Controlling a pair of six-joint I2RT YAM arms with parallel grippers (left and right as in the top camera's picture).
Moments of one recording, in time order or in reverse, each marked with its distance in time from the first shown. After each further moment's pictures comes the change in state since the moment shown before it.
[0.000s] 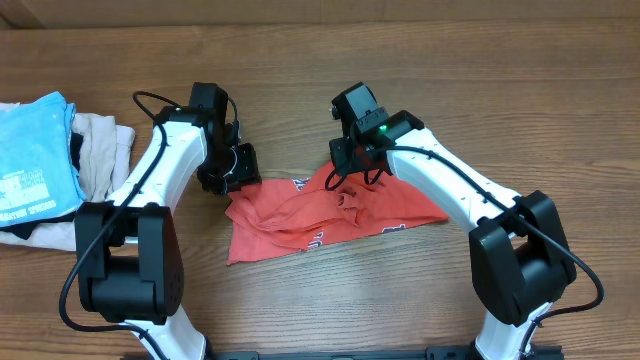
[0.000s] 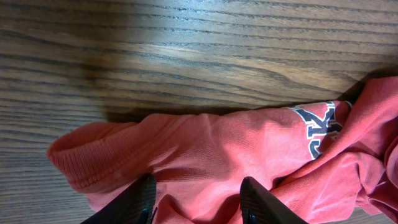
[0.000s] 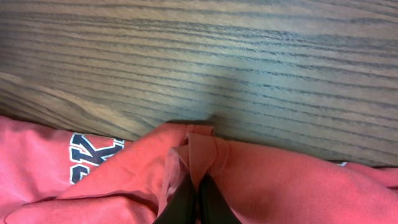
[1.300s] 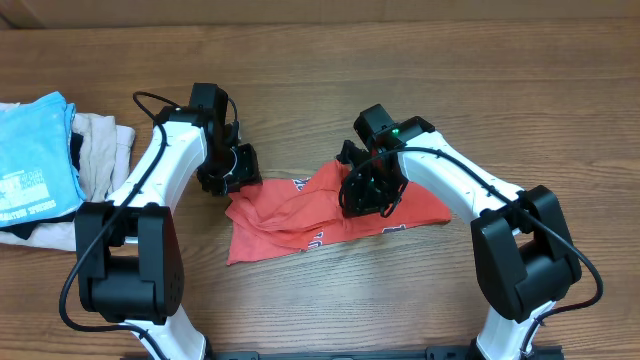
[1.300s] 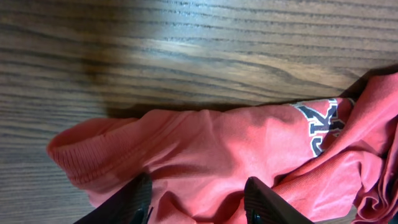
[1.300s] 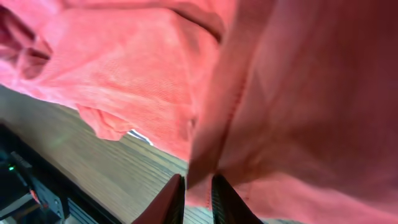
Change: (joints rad) left arm 0.000 0.000 0.000 -0.011 0.000 0.000; right arm -0.059 0.001 -0.097 -0.279 -0.446 -0.178
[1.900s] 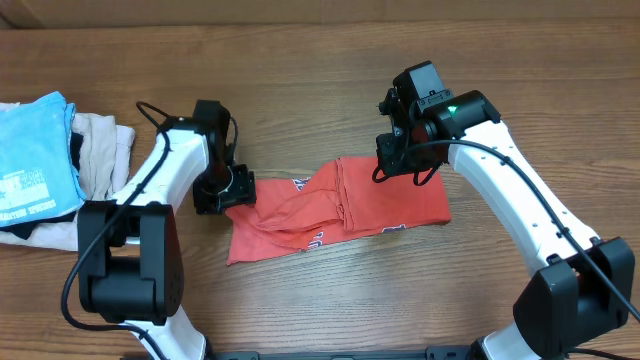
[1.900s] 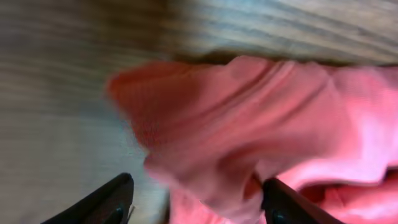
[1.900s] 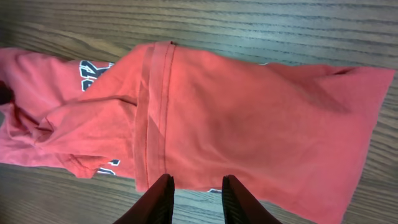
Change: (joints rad) left arm 0.000 0.000 -0.074 -0.063 -0.141 0.023; right arm -0.105 -0.203 0.138 -0.090 0.300 0.074
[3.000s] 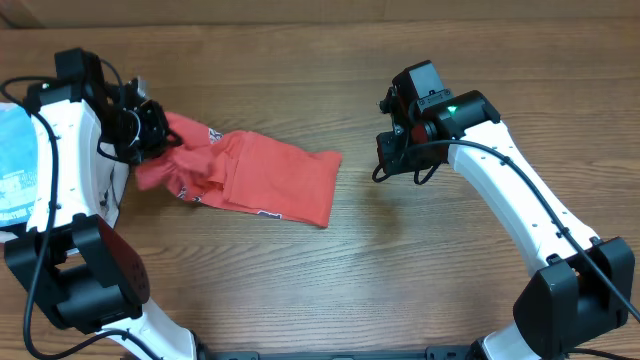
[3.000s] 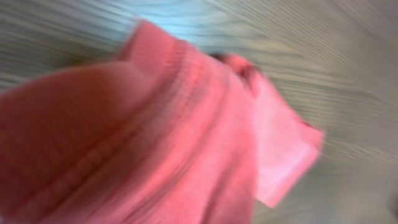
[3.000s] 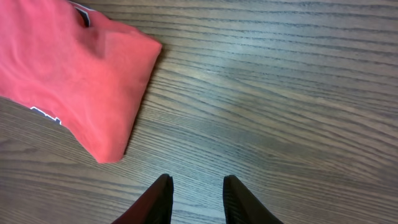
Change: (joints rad) left arm 0.372 0.006 0.441 -0.199 0.383 0.142; right arm 0.000 0.000 0.000 0.011 0.026 0.000
